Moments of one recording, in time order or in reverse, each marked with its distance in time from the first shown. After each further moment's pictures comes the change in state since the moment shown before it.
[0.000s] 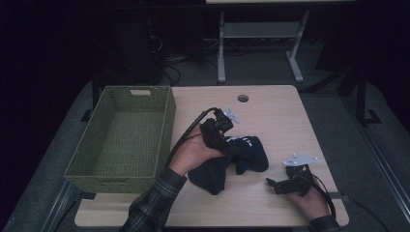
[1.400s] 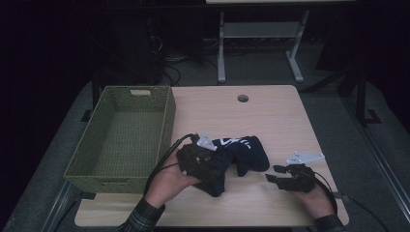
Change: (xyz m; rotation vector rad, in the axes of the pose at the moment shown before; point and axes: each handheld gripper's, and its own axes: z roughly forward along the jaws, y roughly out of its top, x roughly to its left) left arm -0.031 -0.081 -0.023 -0.011 0.012 -0.020; right arm 0.005 0.015 -0.020 -0.041 0.175 0.011
